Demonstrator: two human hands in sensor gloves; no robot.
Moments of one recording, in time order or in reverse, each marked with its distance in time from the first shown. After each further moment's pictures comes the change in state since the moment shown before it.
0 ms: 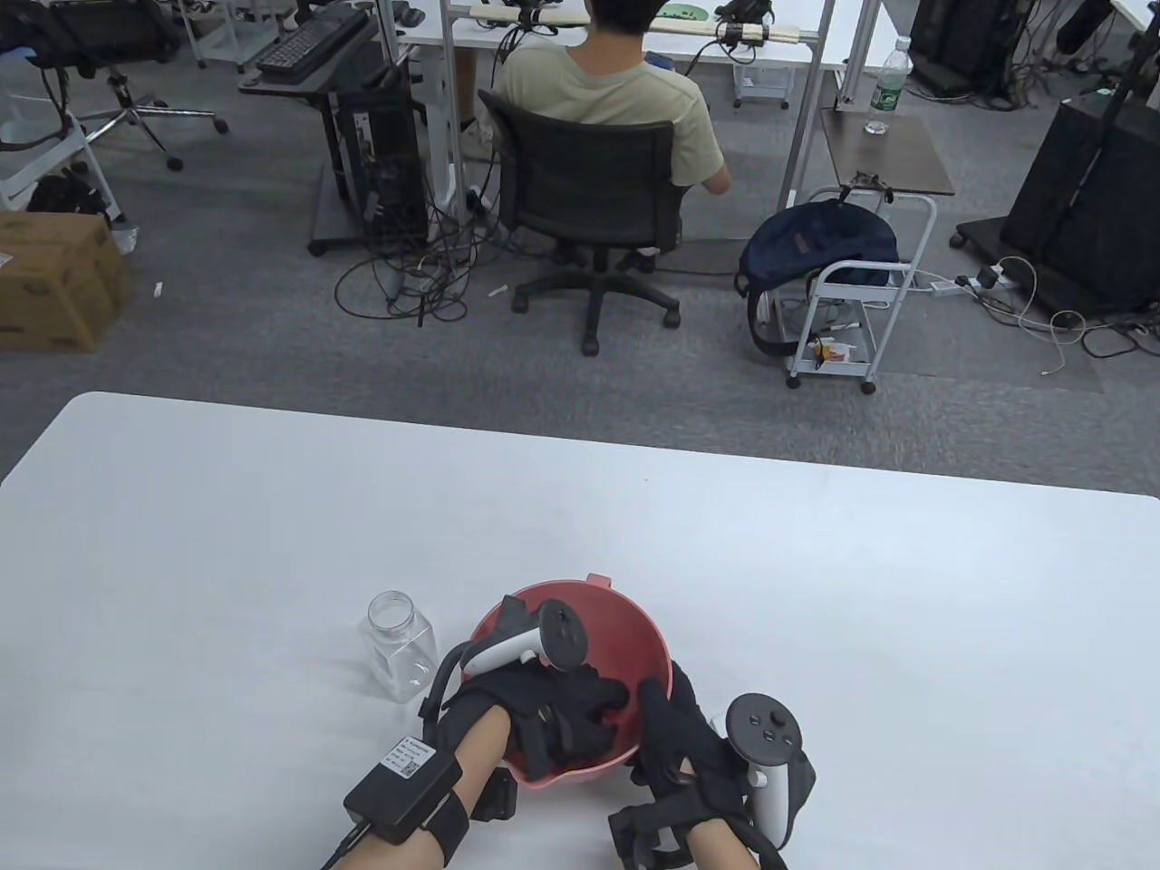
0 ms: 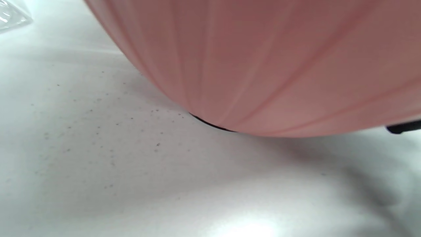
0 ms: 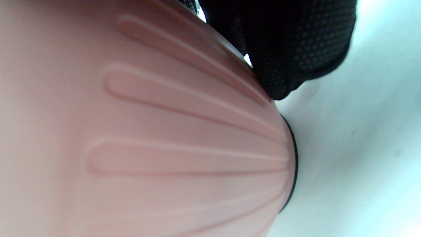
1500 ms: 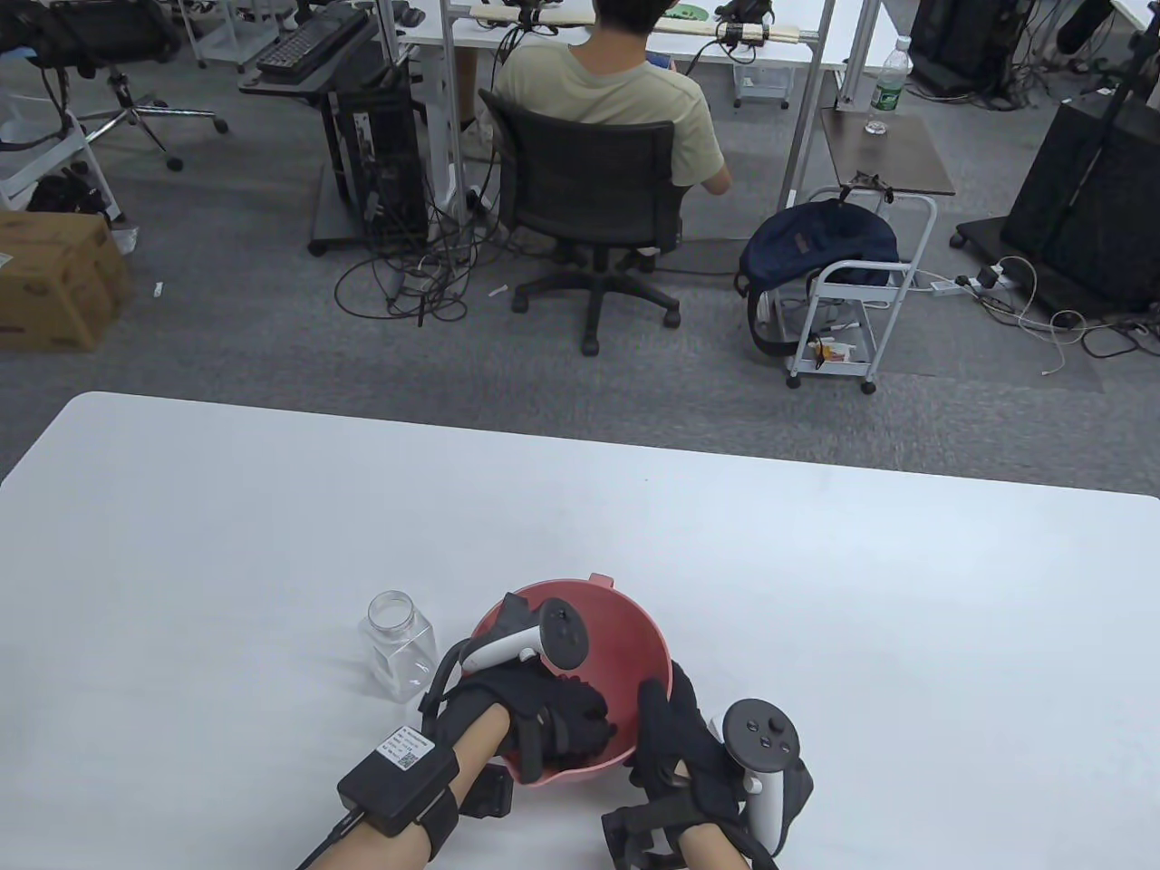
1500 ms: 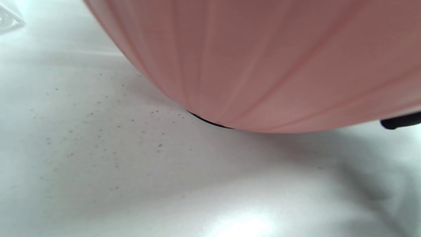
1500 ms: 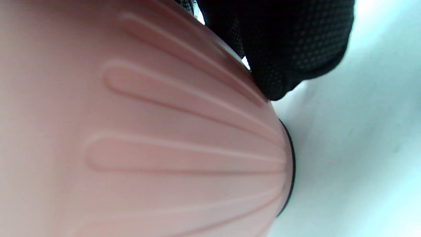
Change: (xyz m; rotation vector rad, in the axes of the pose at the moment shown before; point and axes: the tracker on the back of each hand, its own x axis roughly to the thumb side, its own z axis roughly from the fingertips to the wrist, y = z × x) left_hand 0.001 0.001 -0.005 -0.026 -0.024 -0.043; right_hand 0.000 0.001 0.005 -0.052 0.018 0.003
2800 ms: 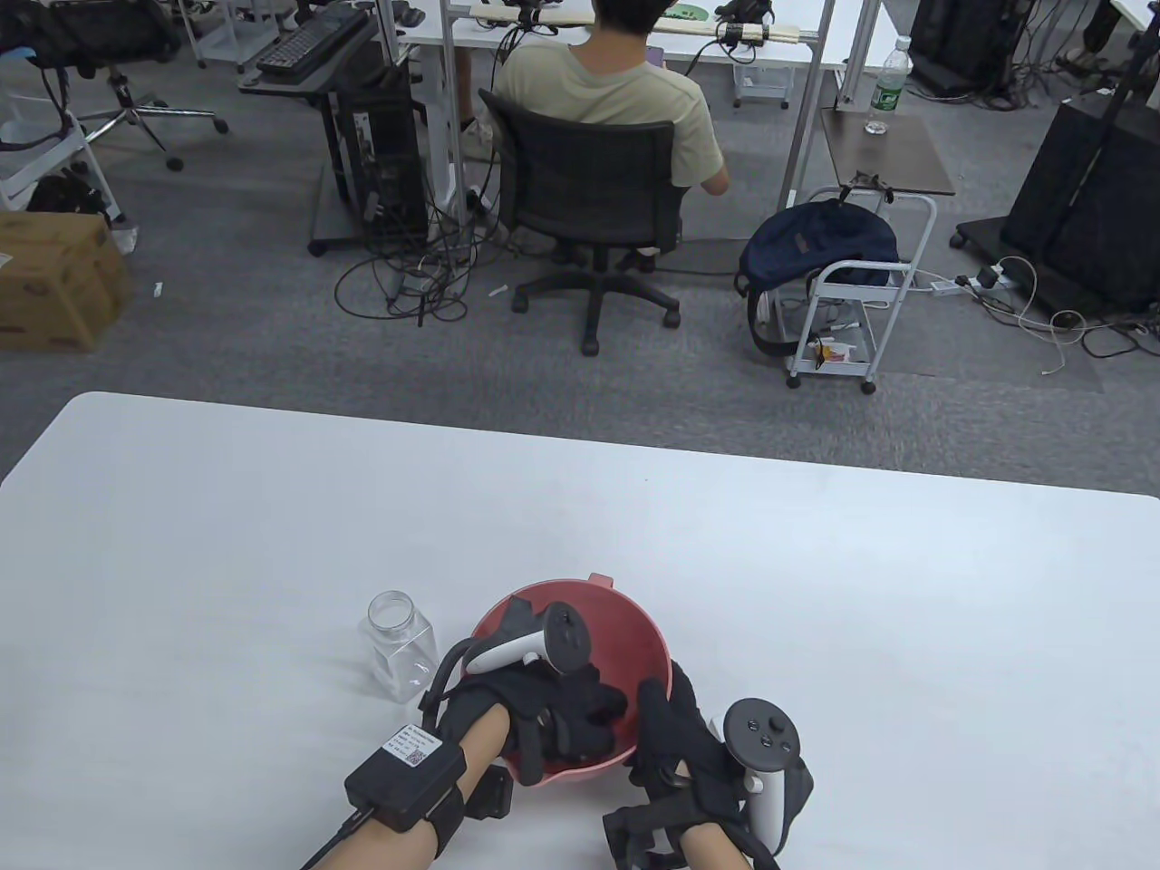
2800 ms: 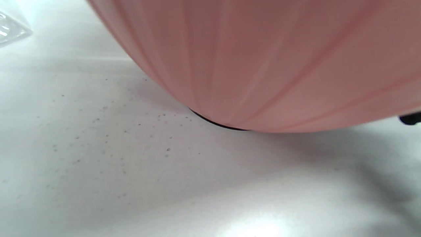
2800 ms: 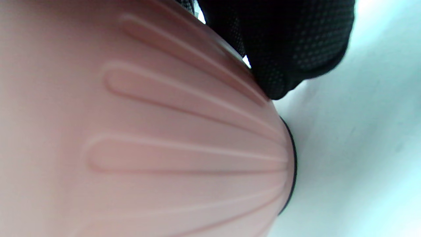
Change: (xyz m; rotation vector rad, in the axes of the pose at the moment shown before) left_hand 0.000 -0.001 0.002 0.024 0.026 -0.017; right_hand 0.000 0.000 0.000 0.013 -0.007 -0.008
